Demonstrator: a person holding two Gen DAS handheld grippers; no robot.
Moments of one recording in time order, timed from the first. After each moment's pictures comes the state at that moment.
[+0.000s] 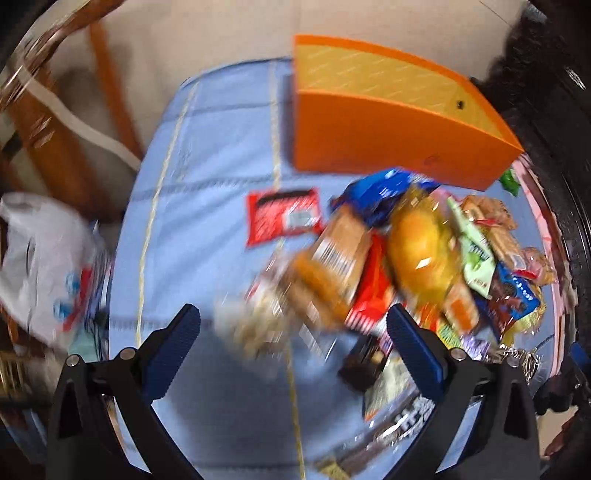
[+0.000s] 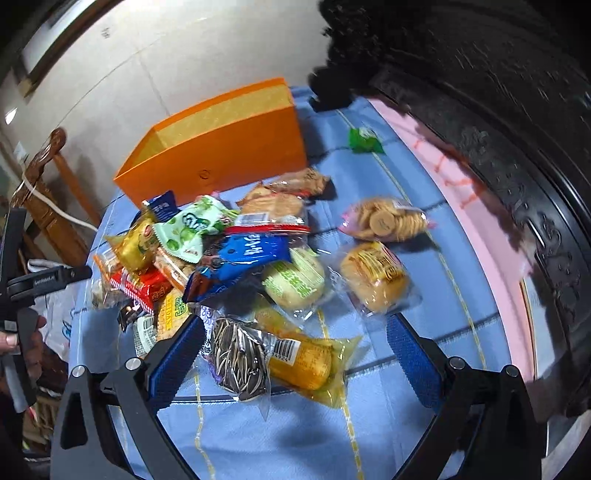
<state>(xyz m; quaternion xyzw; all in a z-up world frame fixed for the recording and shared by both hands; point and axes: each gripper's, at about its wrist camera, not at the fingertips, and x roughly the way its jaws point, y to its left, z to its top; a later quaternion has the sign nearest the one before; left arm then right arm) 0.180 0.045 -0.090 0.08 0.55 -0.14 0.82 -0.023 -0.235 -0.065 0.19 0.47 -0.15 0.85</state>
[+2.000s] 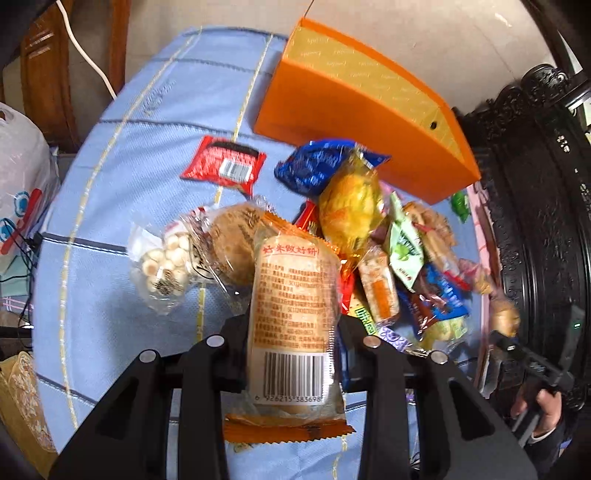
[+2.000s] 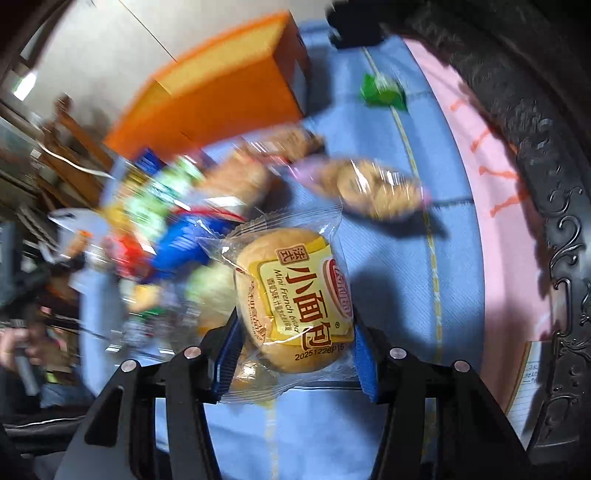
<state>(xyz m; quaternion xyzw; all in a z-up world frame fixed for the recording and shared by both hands) 0.134 0.057 -0.087 -0.09 0.59 -0.16 0.78 0.034 -0.338 -0.085 0.21 0.56 0.03 0.80</state>
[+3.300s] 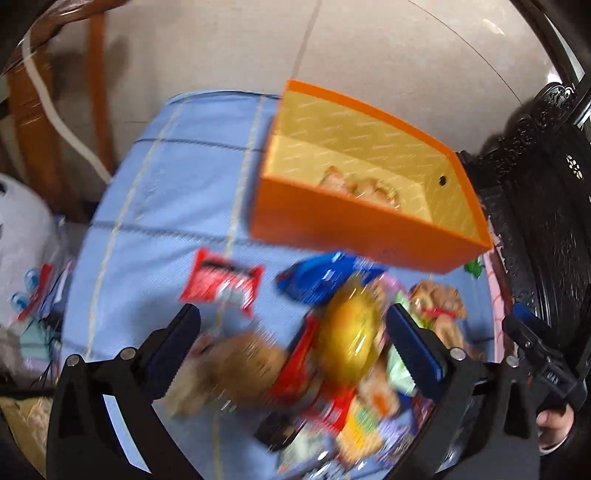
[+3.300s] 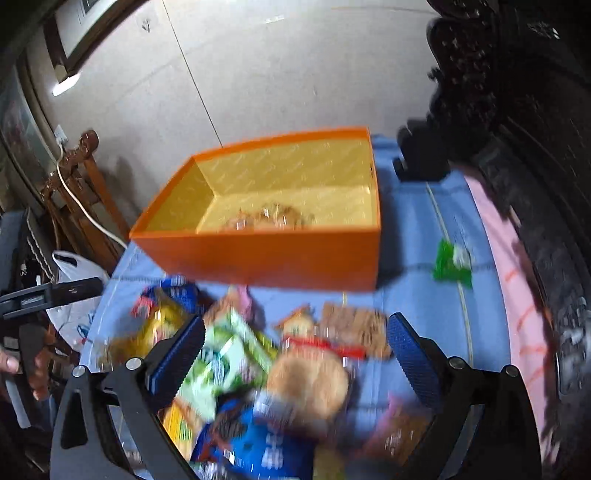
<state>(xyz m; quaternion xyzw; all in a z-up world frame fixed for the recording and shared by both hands) 0.213 0.032 -0.058 -0.06 0.53 -0.14 0.83 0.147 -0.286 -0.057 0.12 0.46 0.01 0.88</state>
